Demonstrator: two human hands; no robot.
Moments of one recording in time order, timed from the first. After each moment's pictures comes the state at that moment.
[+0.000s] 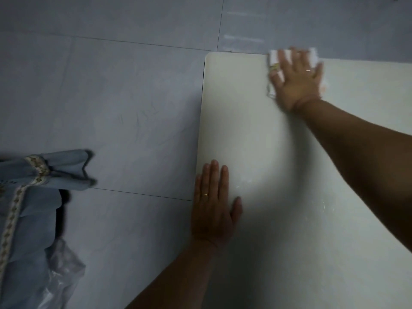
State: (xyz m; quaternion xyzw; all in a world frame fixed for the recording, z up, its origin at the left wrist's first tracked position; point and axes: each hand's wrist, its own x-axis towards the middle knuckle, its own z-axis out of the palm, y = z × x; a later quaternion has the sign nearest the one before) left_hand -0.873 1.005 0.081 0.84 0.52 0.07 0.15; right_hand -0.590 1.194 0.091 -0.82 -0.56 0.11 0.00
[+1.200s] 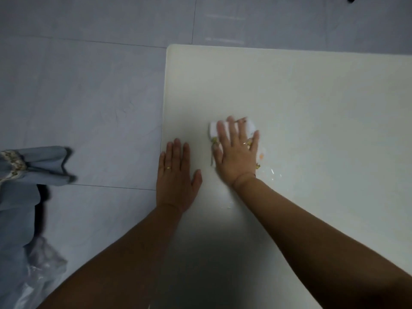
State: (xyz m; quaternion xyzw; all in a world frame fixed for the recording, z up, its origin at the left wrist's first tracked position) left_hand -0.869 1.006 0.093 0.84 0.52 -0.03 0.13; right_hand -0.699 1.000 0.086 -0.80 -0.59 0.13 -0.01
